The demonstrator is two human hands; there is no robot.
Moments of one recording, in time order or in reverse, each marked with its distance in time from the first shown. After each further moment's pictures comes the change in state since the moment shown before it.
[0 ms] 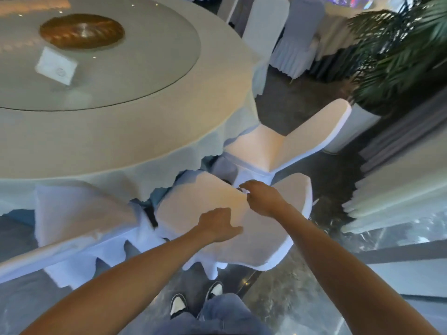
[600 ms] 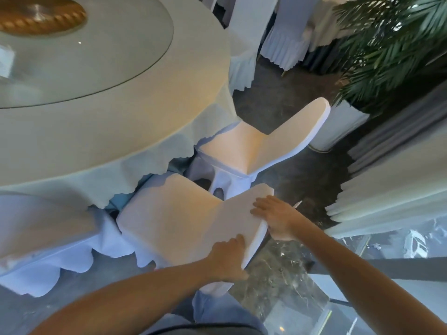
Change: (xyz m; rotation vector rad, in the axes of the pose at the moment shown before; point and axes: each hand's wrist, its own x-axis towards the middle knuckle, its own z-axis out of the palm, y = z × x) left_hand 0.077 0.144 0.076 0.121 -0.083 0.225; right_hand -0.013 0.211 -0.025 -0.442 -0.172 -0.358
